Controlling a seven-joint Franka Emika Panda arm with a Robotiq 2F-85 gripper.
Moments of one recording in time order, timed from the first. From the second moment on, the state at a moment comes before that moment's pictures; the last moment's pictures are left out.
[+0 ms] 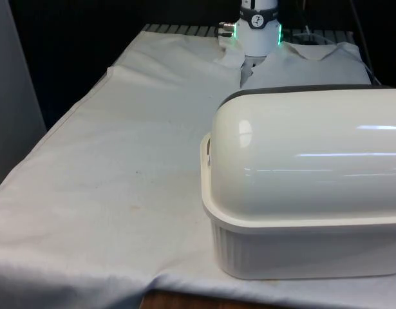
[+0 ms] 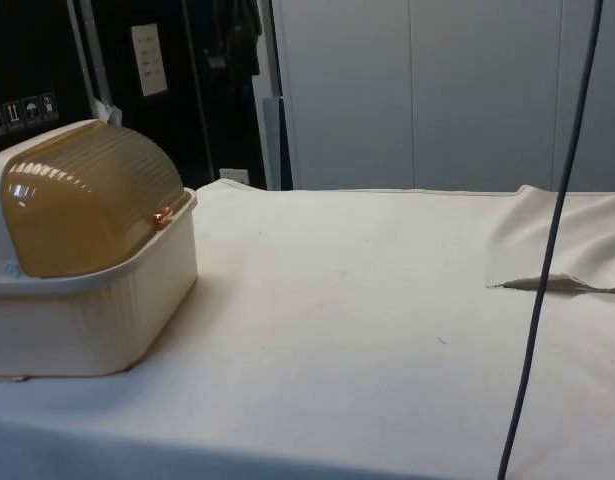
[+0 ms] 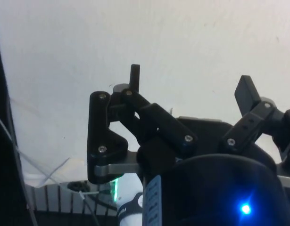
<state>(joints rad) 0.24 0.04 -0.14 -1.96 -0.04 1.99 0.04</state>
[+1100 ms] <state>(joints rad) 0.24 0.08 -0.09 -2.08 -0.05 2.28 0.04</state>
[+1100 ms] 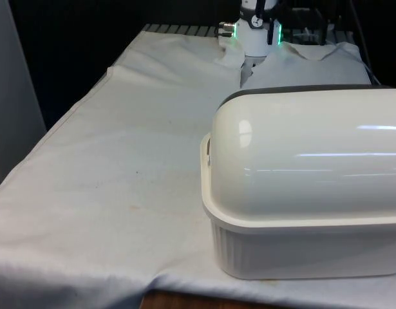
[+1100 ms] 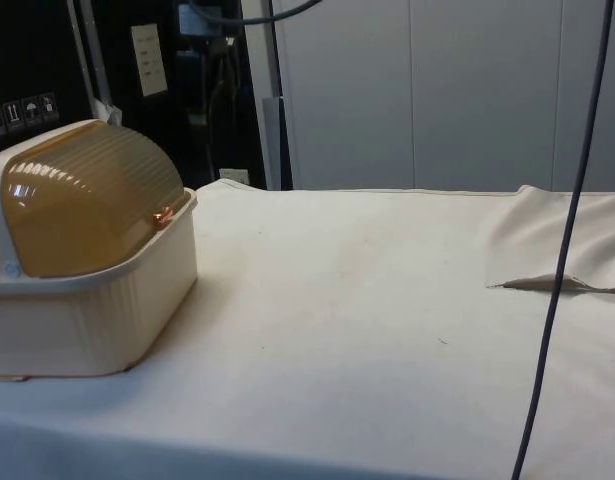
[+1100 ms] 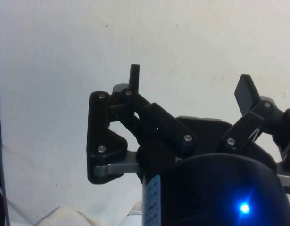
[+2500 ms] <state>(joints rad) 0.23 0.19 -0.11 -2.12 -0.06 2.55 0.01</state>
